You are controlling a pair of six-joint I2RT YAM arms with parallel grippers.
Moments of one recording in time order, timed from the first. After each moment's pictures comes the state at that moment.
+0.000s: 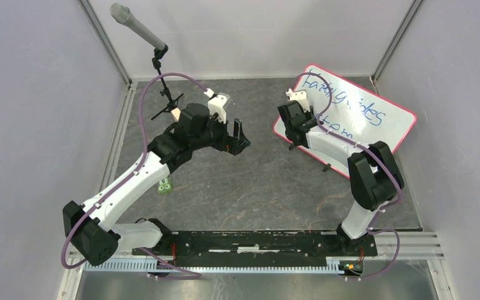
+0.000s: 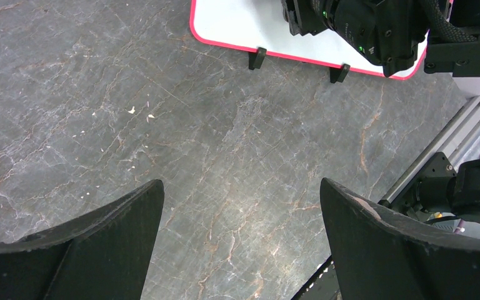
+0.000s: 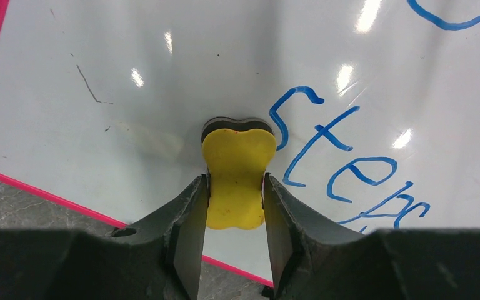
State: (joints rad) left arm -0.66 1.21 1.14 -0.41 0.17 -0.28; right arm 0.49 1.73 1.16 -0.29 0.79 0.15
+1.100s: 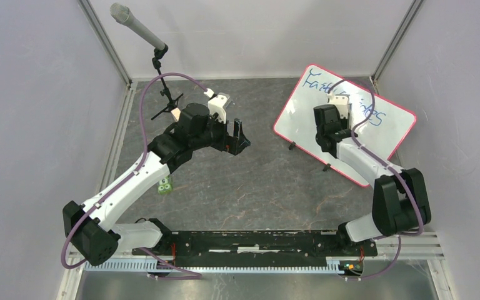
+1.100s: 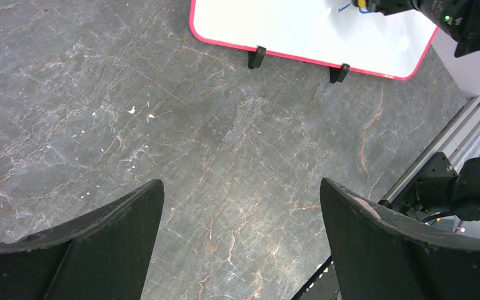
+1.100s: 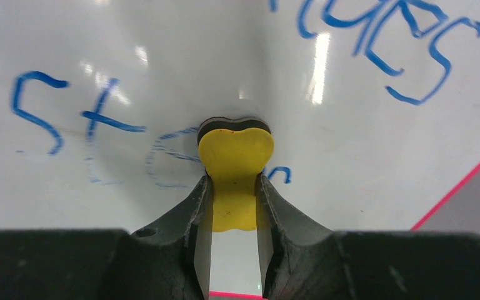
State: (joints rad) left arm -0.66 1.21 1.14 -0.41 0.17 -0.28; right arm 0.28 1.48 0.94 -0.24 0.82 0.15
